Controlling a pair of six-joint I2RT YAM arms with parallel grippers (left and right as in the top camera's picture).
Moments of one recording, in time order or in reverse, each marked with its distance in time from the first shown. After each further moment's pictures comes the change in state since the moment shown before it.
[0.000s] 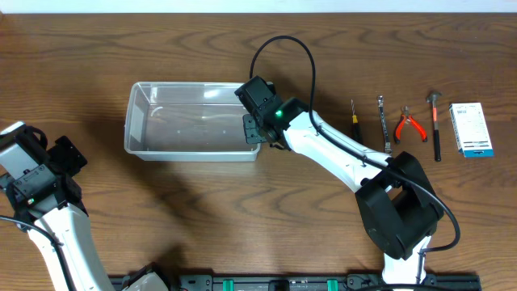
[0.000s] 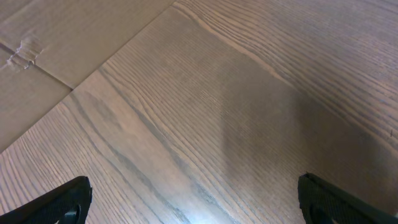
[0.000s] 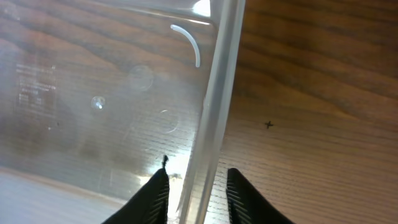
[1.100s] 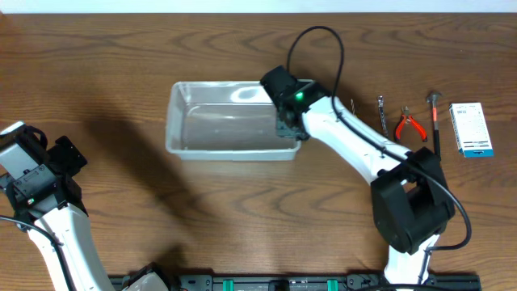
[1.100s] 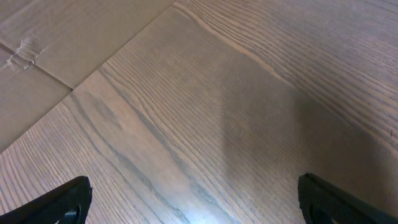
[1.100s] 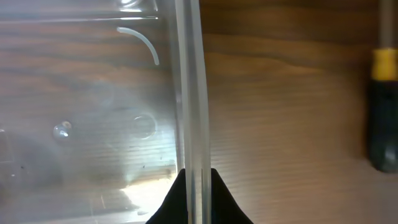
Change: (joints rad) left arm 0.000 0.000 0.000 0.000 0.000 0.000; right arm -0.126 -0.013 0.040 -0.297 0.153 0.127
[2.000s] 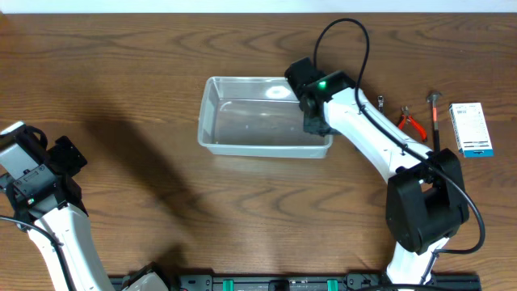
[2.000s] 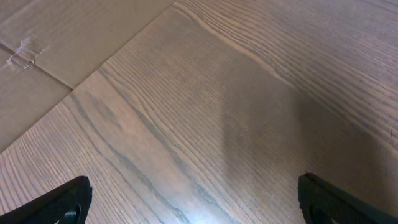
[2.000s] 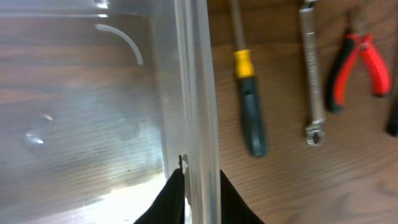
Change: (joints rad) left arm 0.000 0.000 0.000 0.000 0.000 0.000; right arm -0.101 -0.040 -0.002 -0.137 0.150 -0.066
